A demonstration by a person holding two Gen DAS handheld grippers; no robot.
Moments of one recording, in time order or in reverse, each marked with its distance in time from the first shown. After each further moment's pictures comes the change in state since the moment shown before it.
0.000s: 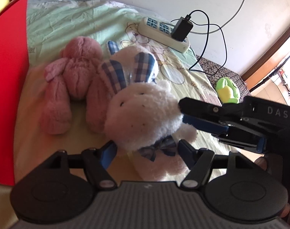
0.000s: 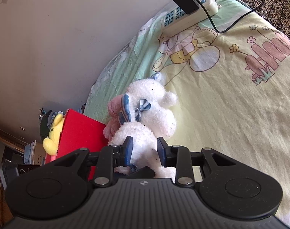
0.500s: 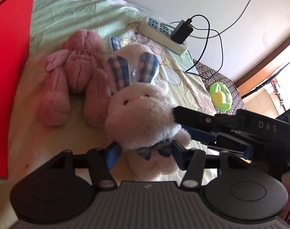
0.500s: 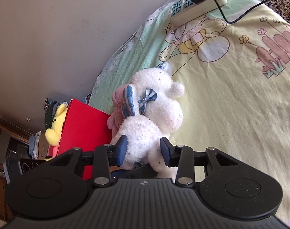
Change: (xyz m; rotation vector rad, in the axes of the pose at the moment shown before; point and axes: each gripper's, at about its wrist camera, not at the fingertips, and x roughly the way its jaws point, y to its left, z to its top) left arm -0.006 0.010 -0.002 -0.067 -0.008 -0.070; right arm 0.006 -0.003 -0.003 -0.026 0.063 0.008
